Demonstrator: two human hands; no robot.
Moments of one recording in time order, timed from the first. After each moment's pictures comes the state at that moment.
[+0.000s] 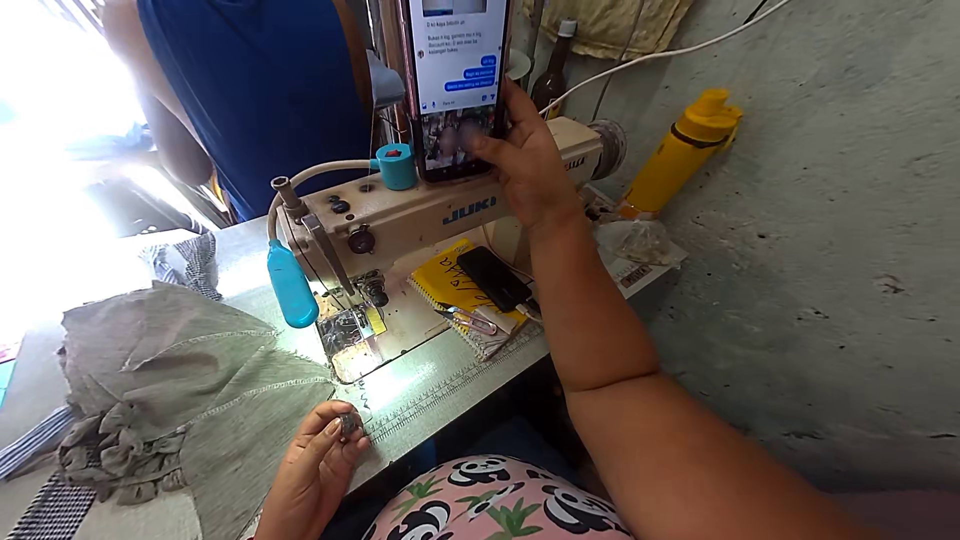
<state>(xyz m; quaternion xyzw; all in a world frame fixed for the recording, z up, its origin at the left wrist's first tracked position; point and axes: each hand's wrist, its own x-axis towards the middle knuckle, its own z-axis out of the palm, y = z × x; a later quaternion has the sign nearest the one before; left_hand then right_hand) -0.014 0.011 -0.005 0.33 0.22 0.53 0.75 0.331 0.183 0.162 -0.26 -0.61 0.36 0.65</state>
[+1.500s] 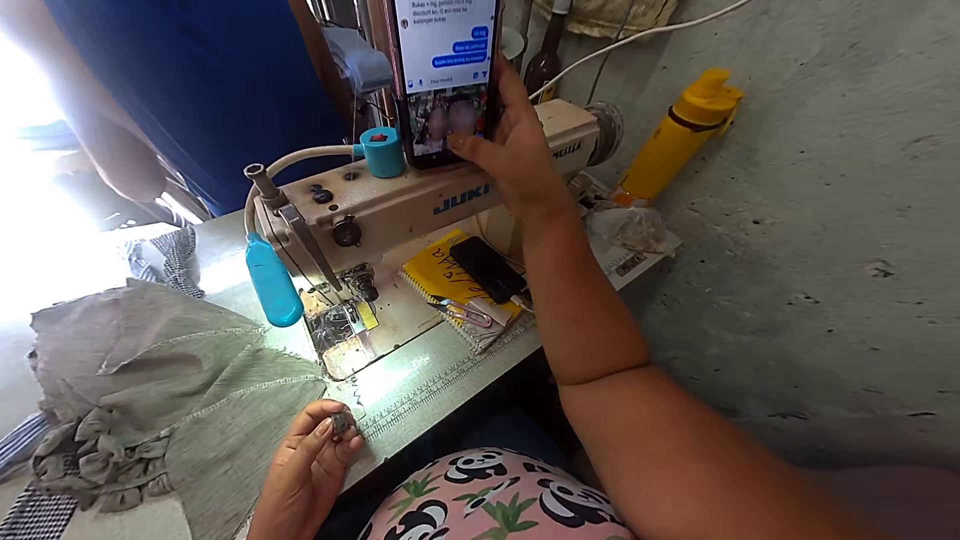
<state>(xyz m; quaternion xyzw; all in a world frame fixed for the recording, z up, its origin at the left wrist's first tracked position) -0.015 0.010 -0.005 0.33 0.22 0.52 0.76 0.326 0.184 0.157 -0.28 -0.63 0.31 0.65</state>
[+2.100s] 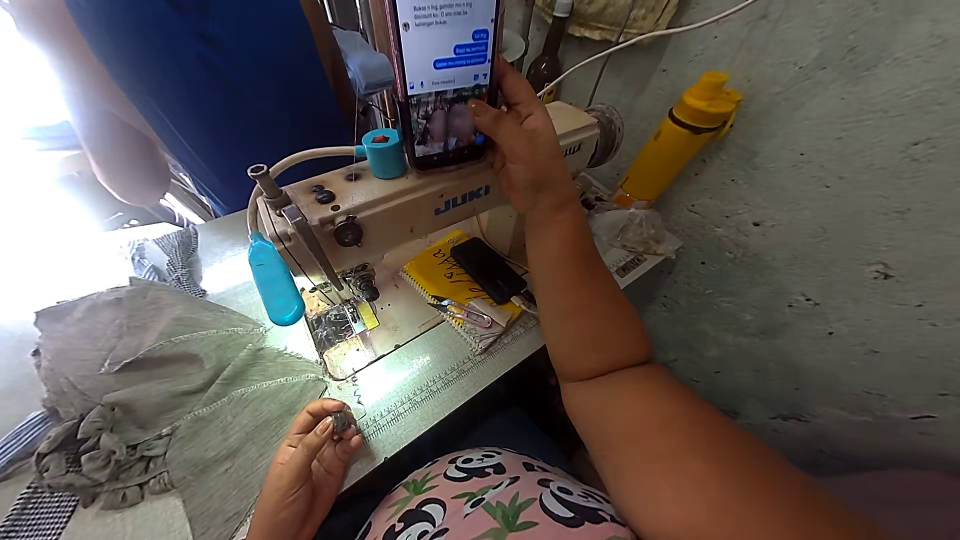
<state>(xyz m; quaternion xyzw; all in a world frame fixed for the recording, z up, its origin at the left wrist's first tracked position) -0.015 0.010 -0.005 0.33 0.22 0.52 0.76 0.332 0.187 0.163 -0.29 -0.59 0.35 0.67</state>
